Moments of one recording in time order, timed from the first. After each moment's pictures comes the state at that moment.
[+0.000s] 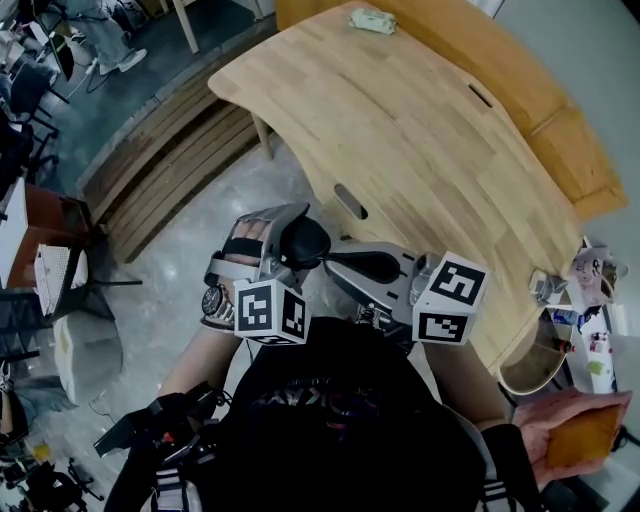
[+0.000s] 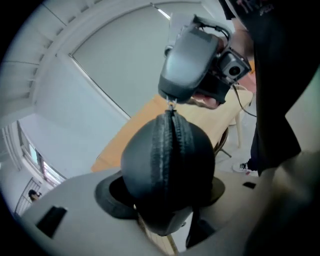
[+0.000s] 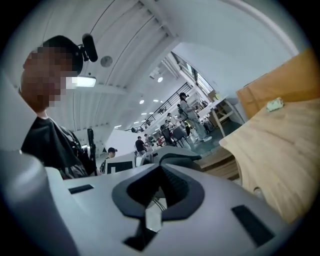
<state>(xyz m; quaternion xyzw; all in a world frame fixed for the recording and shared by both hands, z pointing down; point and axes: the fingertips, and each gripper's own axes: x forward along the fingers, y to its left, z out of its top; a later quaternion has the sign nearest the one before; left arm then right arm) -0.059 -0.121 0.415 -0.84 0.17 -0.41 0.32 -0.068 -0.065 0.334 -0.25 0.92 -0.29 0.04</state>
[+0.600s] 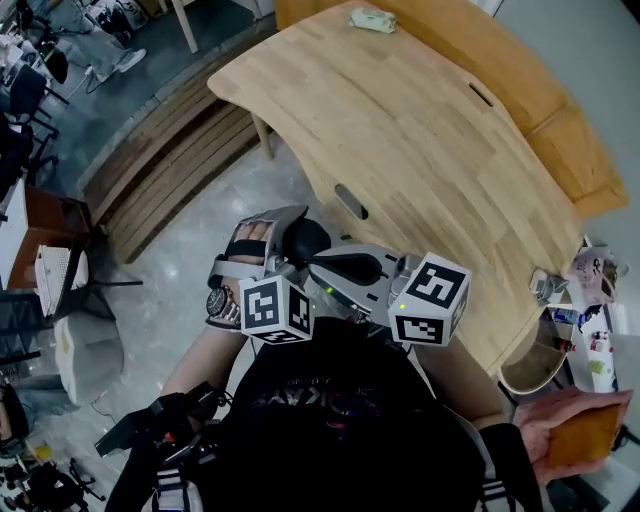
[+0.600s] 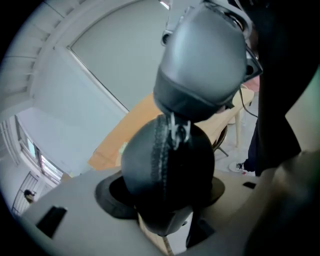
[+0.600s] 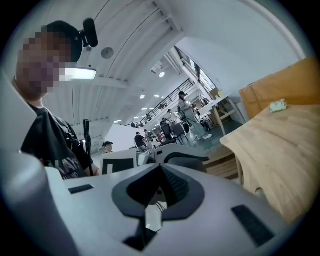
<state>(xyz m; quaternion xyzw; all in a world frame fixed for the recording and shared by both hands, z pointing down) -0.063 -0.123 0.432 -0.83 0.17 -0.44 0.29 -0.093 -0.068 0.347 -0.24 0.93 -0.28 0.01</state>
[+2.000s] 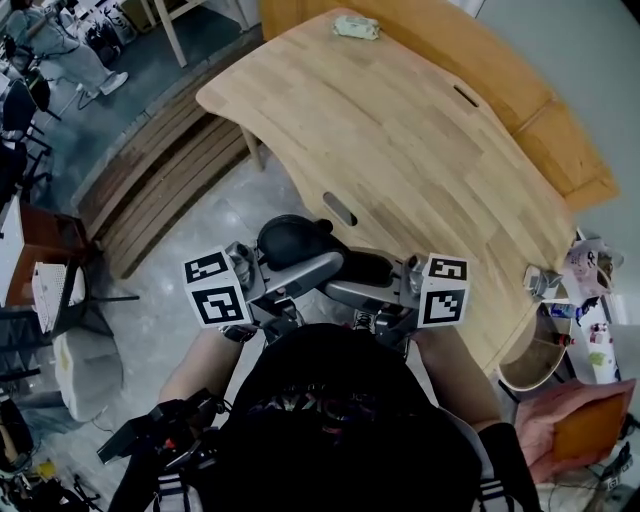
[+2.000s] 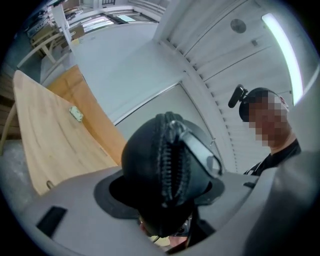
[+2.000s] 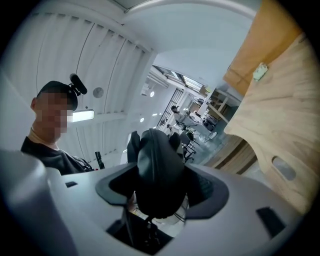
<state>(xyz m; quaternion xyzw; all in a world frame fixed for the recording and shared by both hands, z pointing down) -0.030 -0.092 0.325 -0.93 0.00 0.06 -0.37 -0.053 -0.062 0.358 -0.19 0.88 -0.40 0.17</state>
